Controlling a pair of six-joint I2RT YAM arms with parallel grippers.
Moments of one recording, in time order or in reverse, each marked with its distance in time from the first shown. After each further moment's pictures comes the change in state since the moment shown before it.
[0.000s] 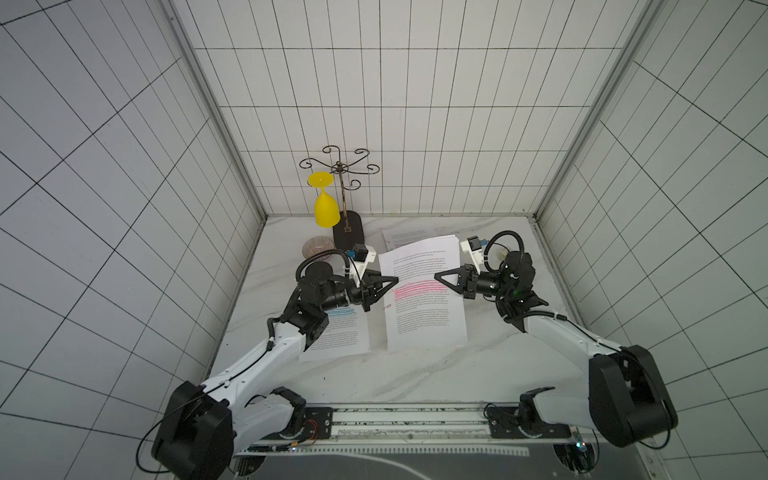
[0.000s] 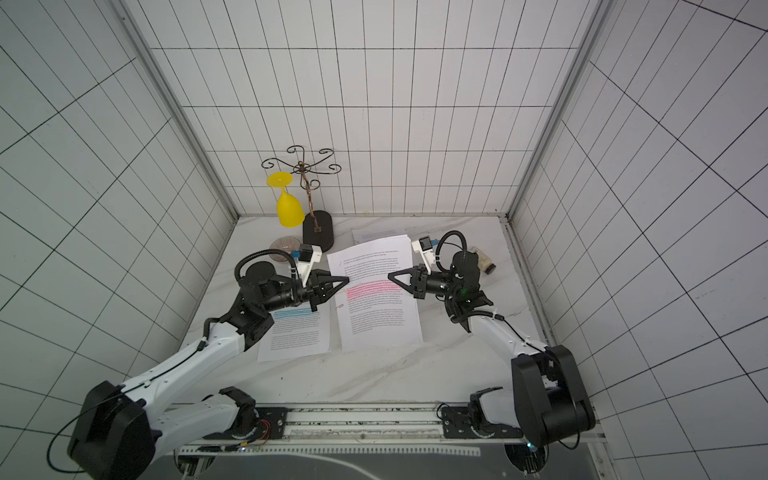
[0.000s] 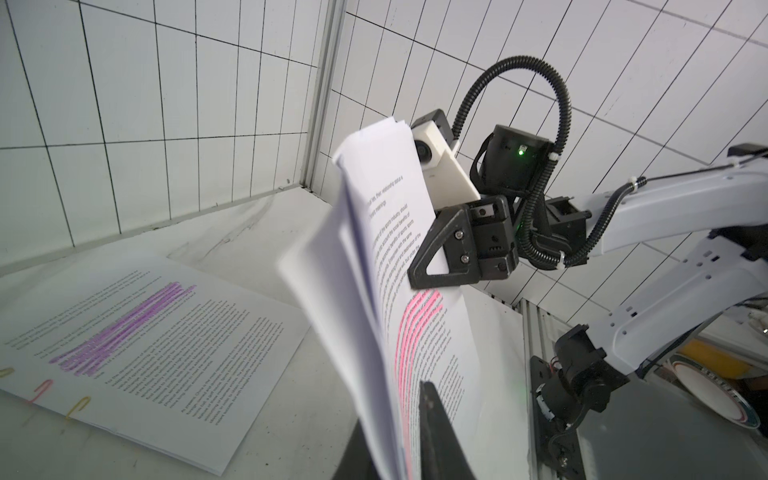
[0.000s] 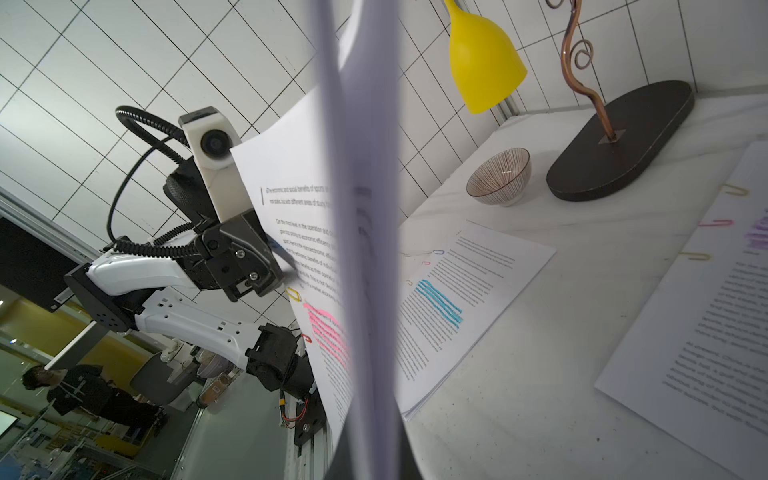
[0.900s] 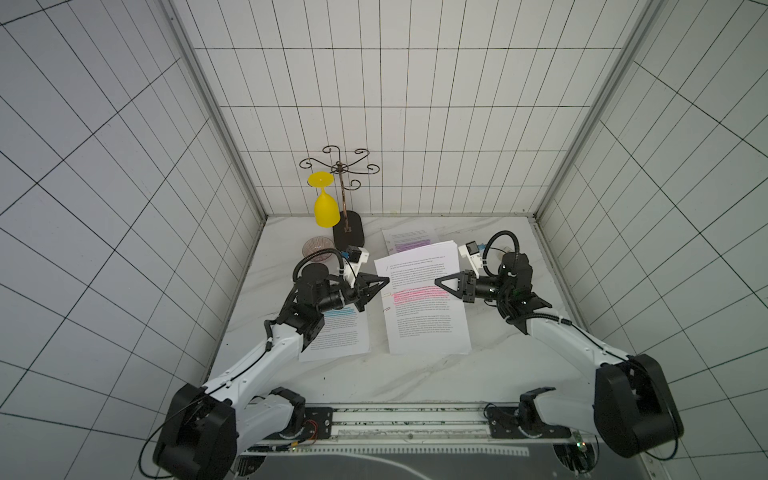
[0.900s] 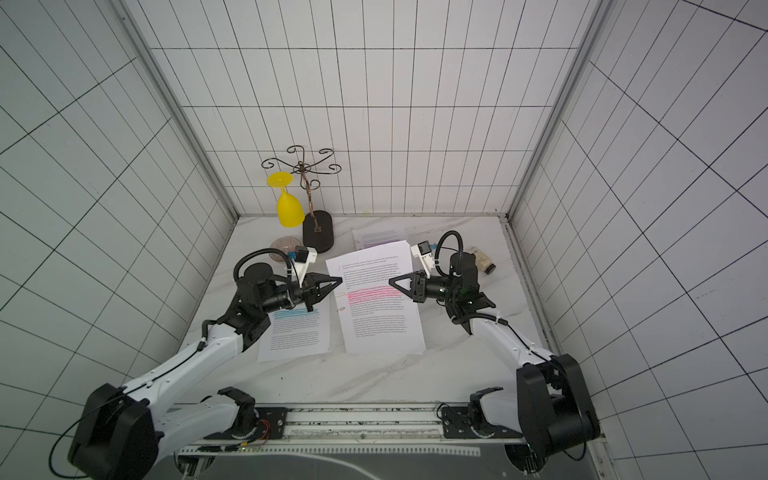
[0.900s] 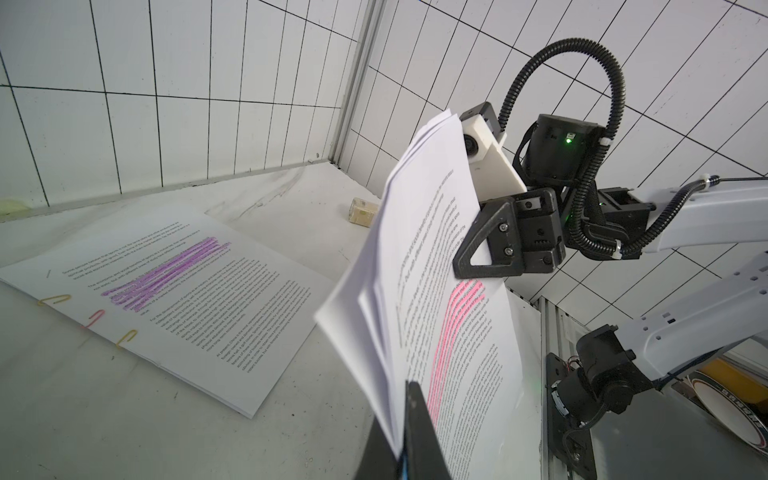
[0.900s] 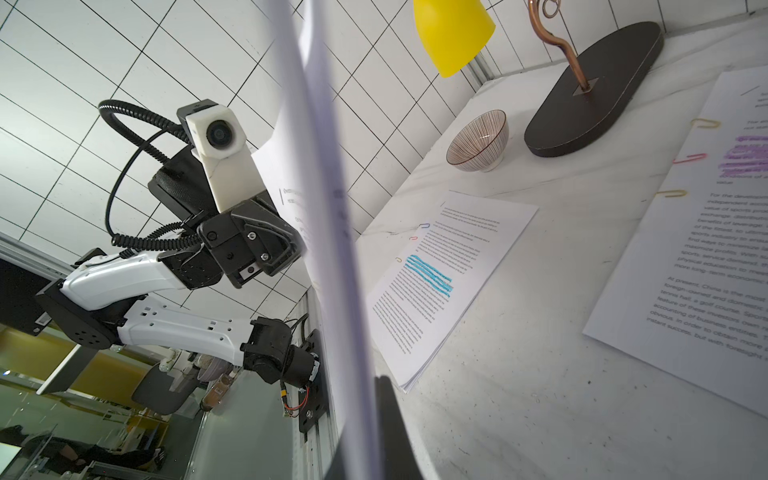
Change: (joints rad) left arm 0.064 -0.014 -0.042 -0.050 0.001 -0.009; right arm 0.000 -0.037 0.003 -0.162 0.042 -0.050
